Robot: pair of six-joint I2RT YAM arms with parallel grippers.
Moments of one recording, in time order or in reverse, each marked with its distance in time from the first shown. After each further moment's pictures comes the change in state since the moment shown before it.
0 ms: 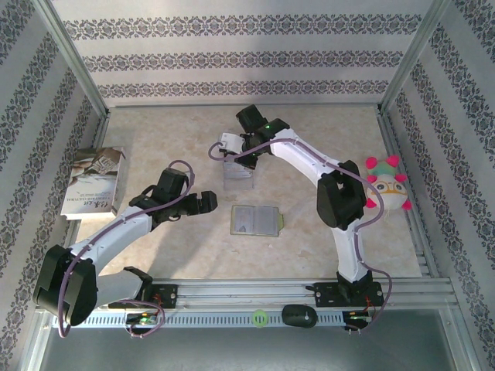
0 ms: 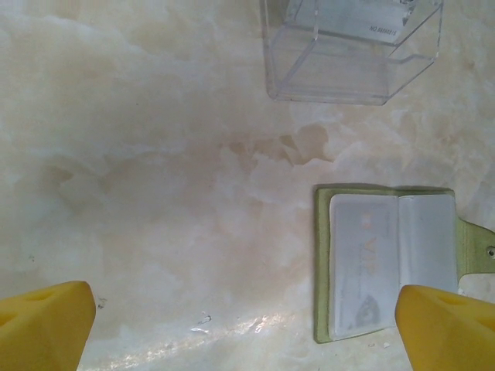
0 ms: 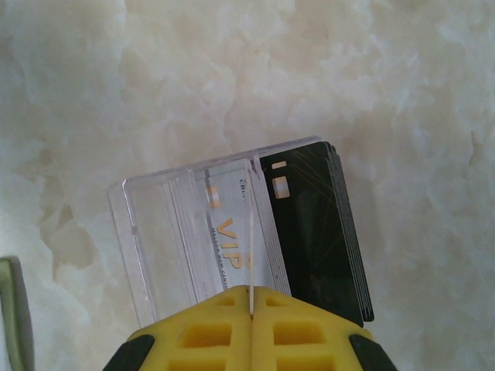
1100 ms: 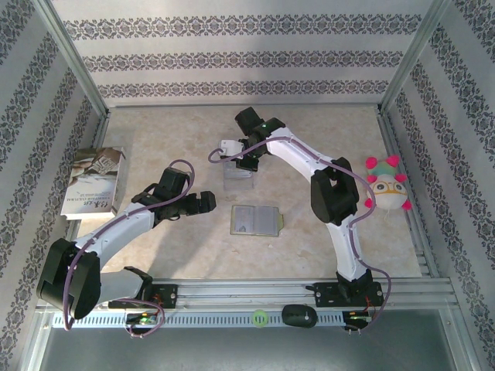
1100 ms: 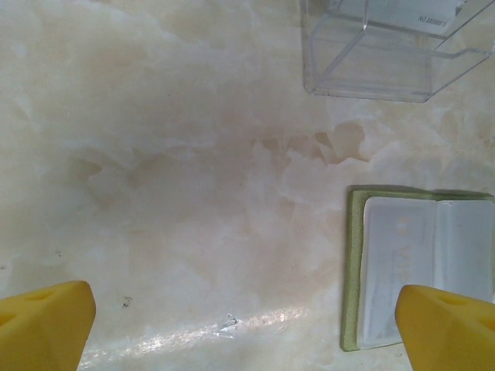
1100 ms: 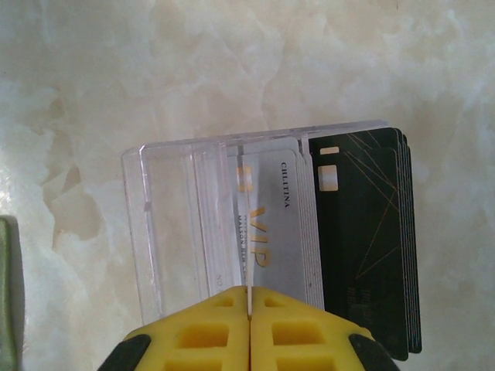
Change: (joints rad) left arm 0.012 0.046 0.013 -0.023 -0.026 0.003; right arm -0.008 0.080 0.067 -0.087 -0.031 -0.111
